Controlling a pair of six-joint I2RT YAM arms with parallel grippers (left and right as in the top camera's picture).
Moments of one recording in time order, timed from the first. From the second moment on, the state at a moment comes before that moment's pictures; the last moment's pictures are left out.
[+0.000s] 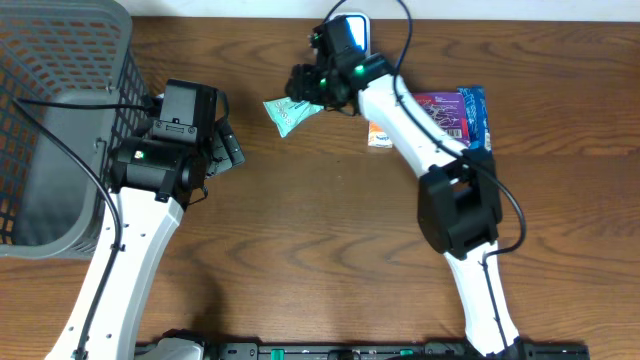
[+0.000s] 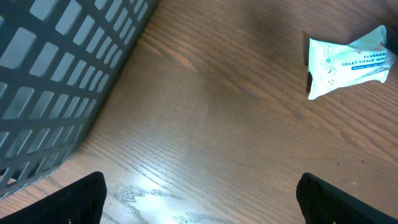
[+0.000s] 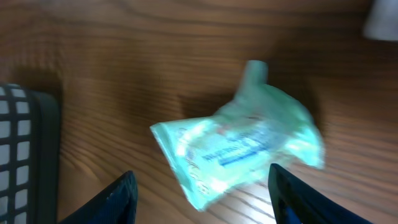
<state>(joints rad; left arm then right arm) -0.20 1.35 1.32 -1.08 -0.26 -0.56 0.51 2.39 2.10 -0.61 -0.28 0.58</state>
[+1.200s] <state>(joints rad) -0.20 1.35 1.32 -1.08 -0.26 -0.56 0.64 2.34 2.09 -0.89 0.12 0.44</state>
